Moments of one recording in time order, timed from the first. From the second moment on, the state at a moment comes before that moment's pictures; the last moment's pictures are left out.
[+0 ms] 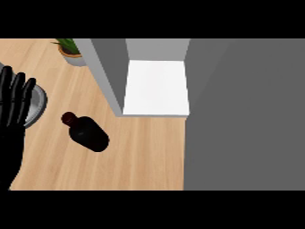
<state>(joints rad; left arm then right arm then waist) -0.02 0.09 0.01 -2.10 0.00 -0.01 0.01 -0.01 -0.11 -0.02 -2.10 0.01 -0.02 -0.01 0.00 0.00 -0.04</state>
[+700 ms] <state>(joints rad) 0.02 0.10 -0.19 -2.15 0.38 -0.26 0.13 0.15 -0.13 0.12 -2.29 -0.14 0.12 0.13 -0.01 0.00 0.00</state>
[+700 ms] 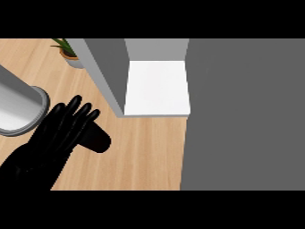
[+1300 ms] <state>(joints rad) 0.07 0.07 -0.33 -2.35 0.43 -0.14 0.35 0.08 -0.14 0.11 -2.42 -0.18 0.09 0.36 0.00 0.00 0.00</state>
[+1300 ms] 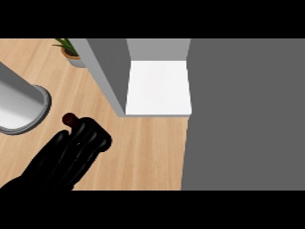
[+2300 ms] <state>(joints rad) 0.06 0.05 -0.39 -2.38 0.31 0.03 0.43 0.03 -0.13 0.09 -2.42 -0.17 0.07 0.43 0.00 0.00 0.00</state>
